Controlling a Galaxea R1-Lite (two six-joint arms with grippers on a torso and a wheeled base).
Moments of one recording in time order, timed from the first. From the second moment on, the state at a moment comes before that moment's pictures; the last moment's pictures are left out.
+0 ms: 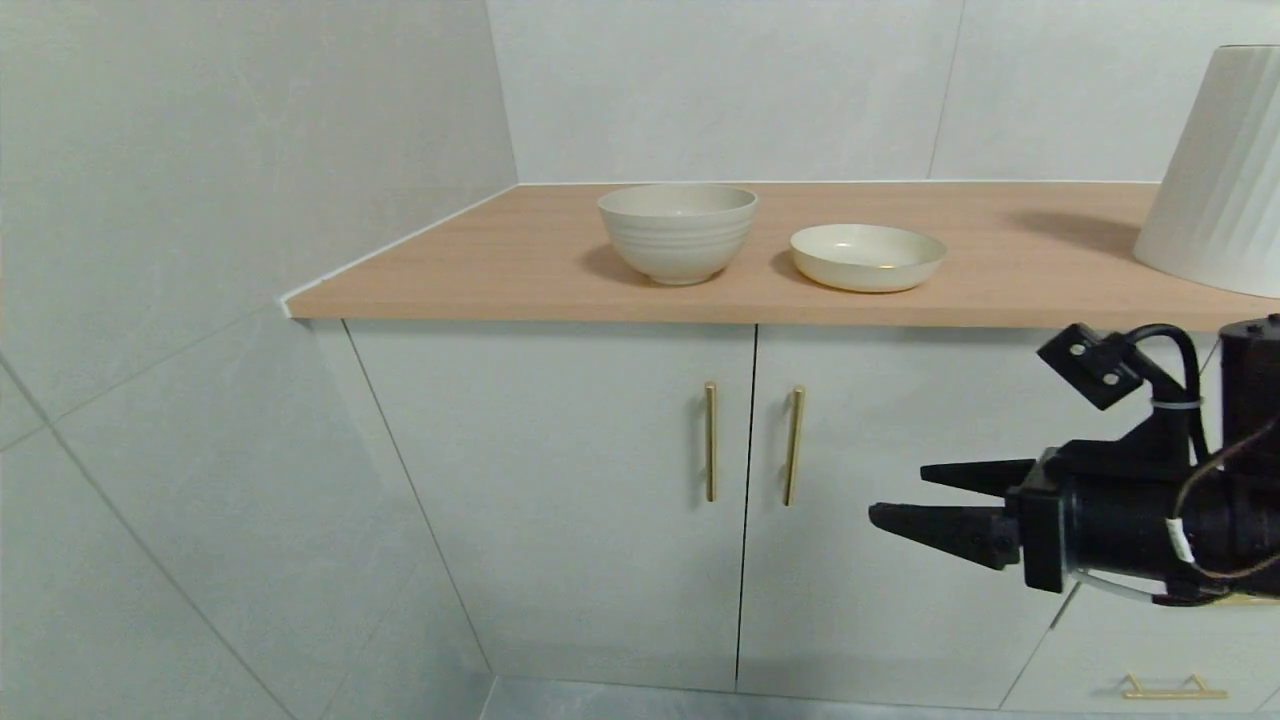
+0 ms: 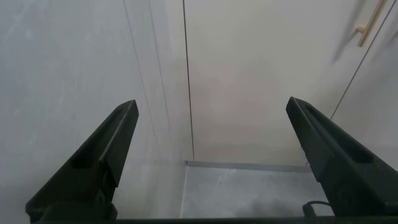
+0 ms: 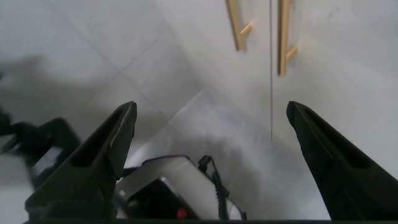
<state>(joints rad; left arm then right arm) 0.01 0.00 0.00 0.00 -0.02 0.00 0.47 1.42 -0.67 -0.39 0.39 0.14</state>
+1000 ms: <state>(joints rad) 0.01 0.00 0.00 0.00 -0.02 0.00 0.50 1.84 -0.84 -0.67 0.29 0.20</state>
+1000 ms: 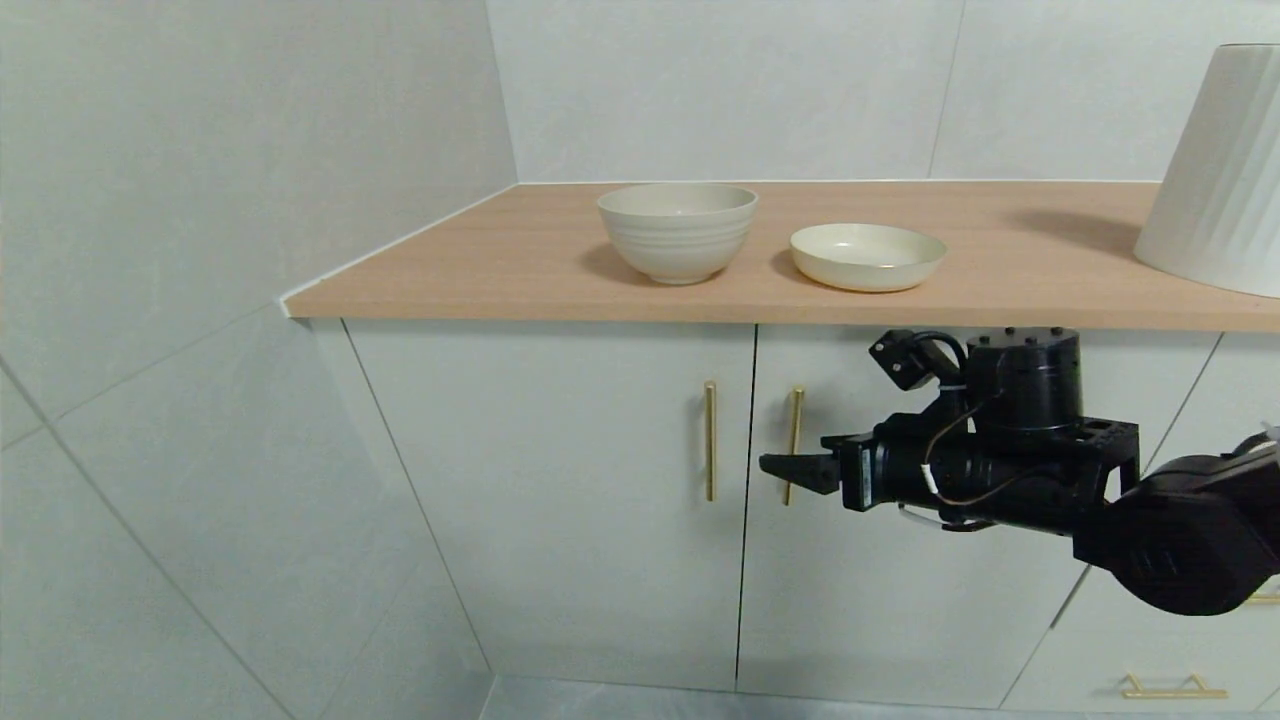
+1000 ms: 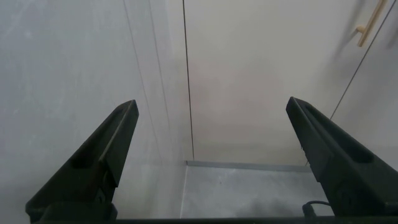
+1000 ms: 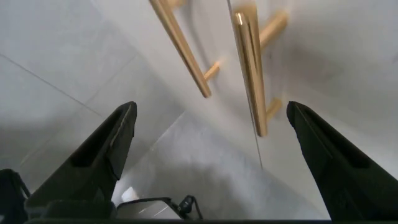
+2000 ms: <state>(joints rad) 0.01 0.00 0.00 0.00 -0.02 0.00 0.56 2.02 -0.82 -0.99 0.23 0.36</state>
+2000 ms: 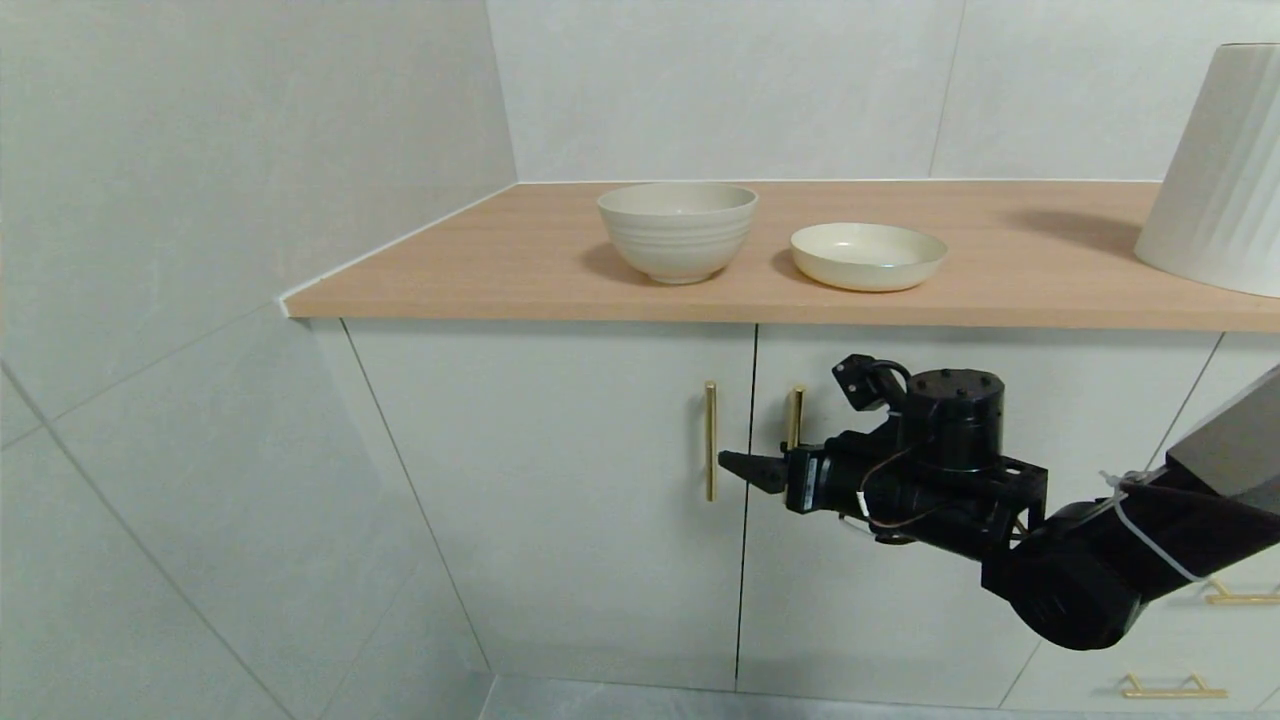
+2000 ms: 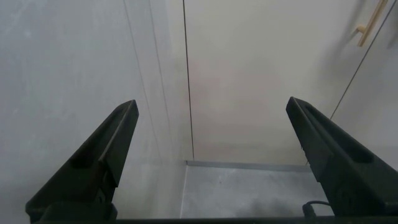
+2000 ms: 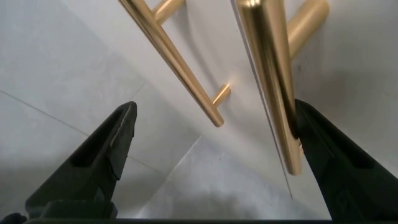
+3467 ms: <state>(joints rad) 0.01 0.00 0.00 0.00 -0.02 0.02 0.60 1.67 -0.42 -0.99 0.43 0.40</state>
